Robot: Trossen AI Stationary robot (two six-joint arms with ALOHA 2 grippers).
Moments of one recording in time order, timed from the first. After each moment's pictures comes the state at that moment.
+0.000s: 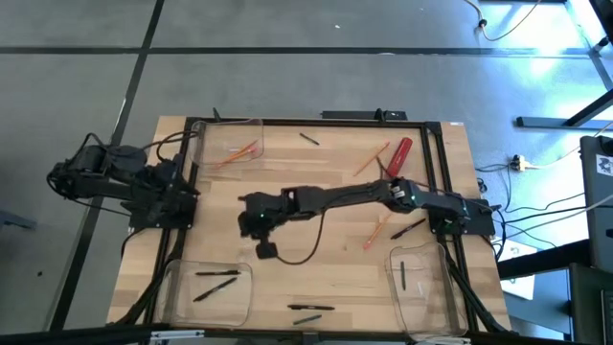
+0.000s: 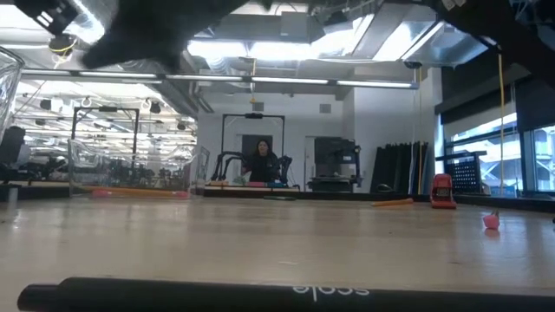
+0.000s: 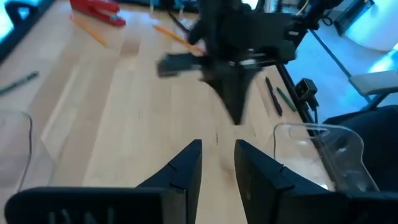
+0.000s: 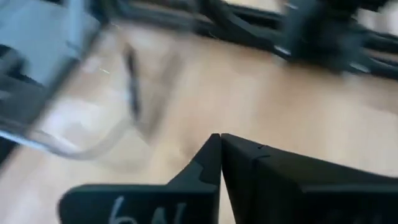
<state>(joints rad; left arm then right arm) -0.07 0.28 0.87 -1.09 0.09 -0.16 0.13 2.46 2.35 -0.58 -0.13 -0.11</state>
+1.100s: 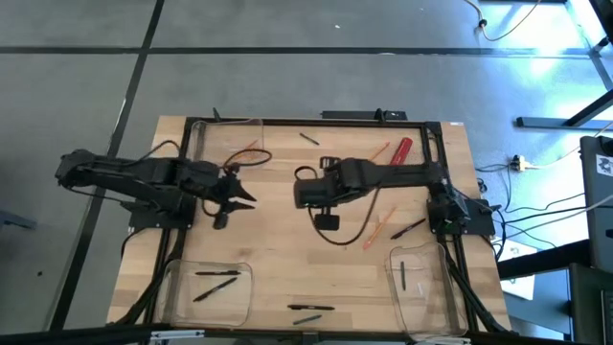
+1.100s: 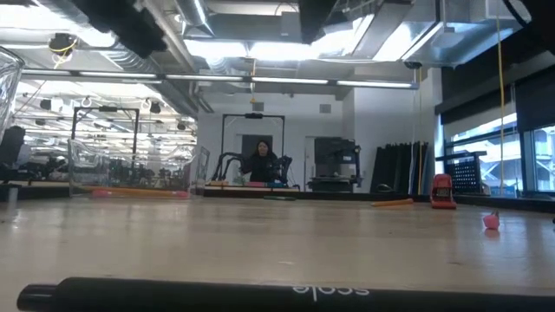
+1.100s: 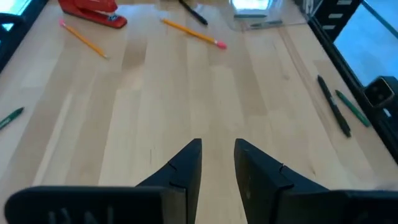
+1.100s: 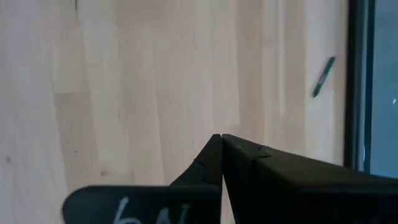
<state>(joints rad) -0.07 0.82 0.72 -0.49 0.01 -0.04 0.15 2.11 2.35 -1.57 0.32 0.15</state>
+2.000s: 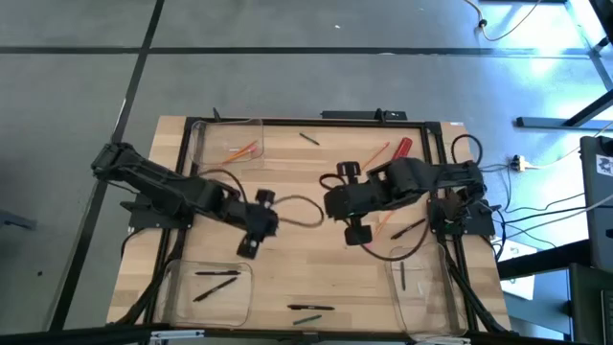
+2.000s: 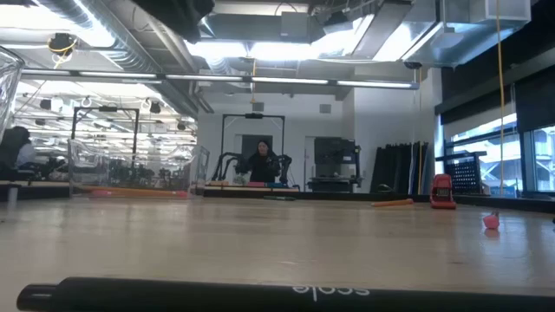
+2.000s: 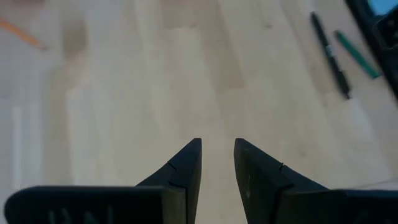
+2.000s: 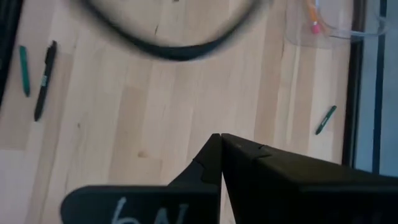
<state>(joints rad) -0.33 1.40 1.18 -0.74 -0.15 -0.04 0.29 1.91 2.35 -1.57 0.27 0.04</state>
